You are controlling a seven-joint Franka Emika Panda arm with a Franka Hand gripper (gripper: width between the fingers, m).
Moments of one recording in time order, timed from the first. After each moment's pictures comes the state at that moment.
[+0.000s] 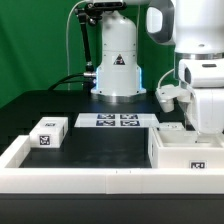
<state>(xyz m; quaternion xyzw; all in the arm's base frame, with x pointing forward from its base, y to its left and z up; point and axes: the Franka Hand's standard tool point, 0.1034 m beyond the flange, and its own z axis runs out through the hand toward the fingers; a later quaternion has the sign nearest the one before) 0.517 0.115 0.021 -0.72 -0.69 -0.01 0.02</state>
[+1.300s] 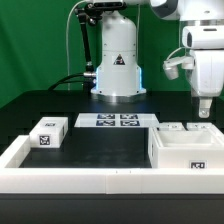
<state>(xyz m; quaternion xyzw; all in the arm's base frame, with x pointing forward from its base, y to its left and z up) 0.474 0.132 0.071 -0.75 -0.66 -0.02 0.00</state>
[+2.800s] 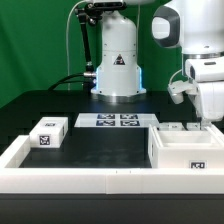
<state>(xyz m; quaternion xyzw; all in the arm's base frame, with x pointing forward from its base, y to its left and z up) 0.405 0.166 0.011 -0.73 -0.68 -0.03 0.04</state>
